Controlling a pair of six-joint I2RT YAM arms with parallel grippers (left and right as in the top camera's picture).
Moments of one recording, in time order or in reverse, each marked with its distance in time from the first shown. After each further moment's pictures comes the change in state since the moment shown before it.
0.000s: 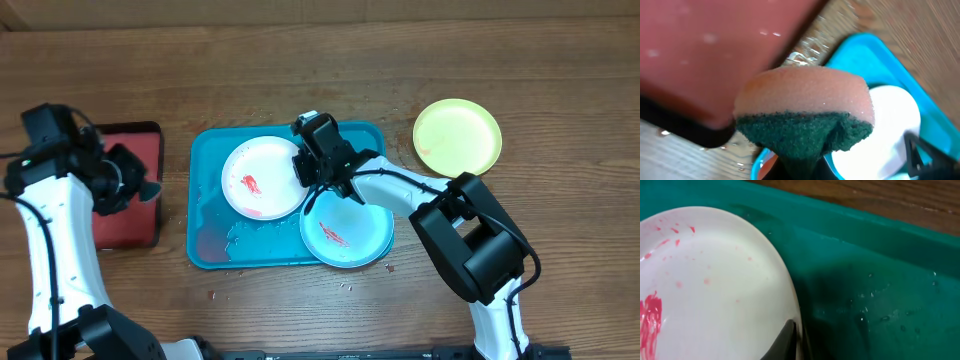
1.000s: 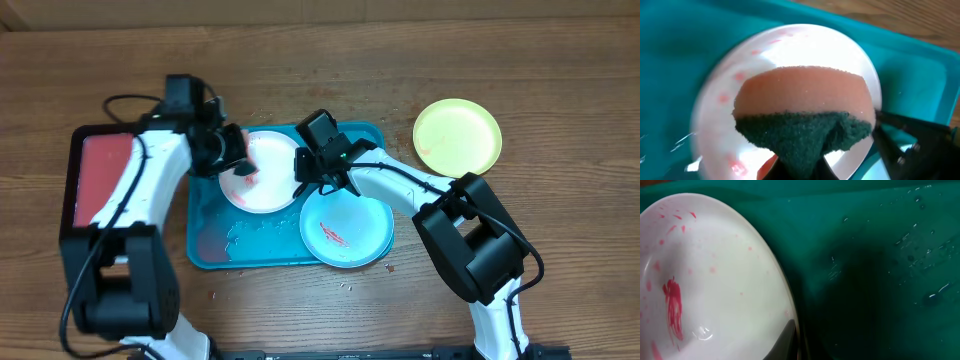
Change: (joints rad) left arm -0.424 0.286 0.000 0.282 0.090 0.052; right arm 0.000 0.000 0.076 -0.194 -0.022 0.383
